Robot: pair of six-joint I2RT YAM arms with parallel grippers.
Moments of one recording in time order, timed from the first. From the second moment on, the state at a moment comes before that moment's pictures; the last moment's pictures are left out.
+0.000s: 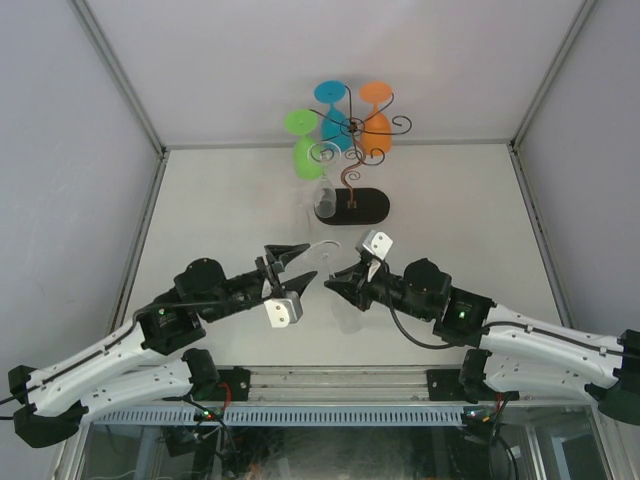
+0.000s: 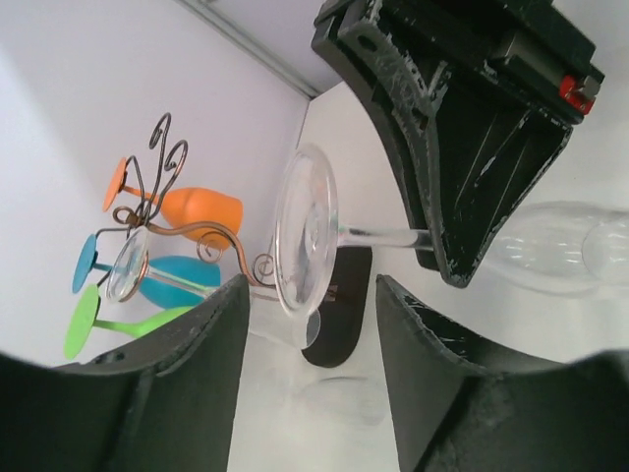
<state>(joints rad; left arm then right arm) -1.05 0.69 0.80 -0.17 0.13 0.84 1.11 0.91 0.69 0.08 0.02 0.16</state>
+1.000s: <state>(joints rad) -0.83 0.80 0.94 -0.61 -0.26 -0.16 0.75 0.69 0.59 0.16 0.13 0.01</state>
